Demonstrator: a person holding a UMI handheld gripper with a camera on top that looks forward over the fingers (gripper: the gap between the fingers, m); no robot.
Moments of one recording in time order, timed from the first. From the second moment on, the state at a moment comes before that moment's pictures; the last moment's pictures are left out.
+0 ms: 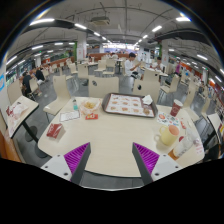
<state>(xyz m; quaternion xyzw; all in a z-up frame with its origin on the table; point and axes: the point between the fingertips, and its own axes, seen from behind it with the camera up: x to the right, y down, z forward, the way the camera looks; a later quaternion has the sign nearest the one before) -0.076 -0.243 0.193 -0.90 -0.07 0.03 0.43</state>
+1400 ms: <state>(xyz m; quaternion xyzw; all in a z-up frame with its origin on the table) 0.248 -0.146 0.062 -0.86 -0.02 0.02 0.52</state>
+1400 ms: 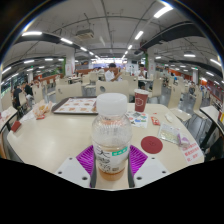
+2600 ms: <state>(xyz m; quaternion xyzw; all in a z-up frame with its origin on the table) 0.117 -0.010 0.183 -0.53 0.51 0.63 0.25</state>
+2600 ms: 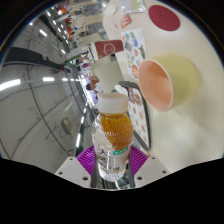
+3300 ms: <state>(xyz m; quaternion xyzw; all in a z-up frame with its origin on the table) 0.370 -0.020 0.189 -0.82 -0.02 0.02 0.58</state>
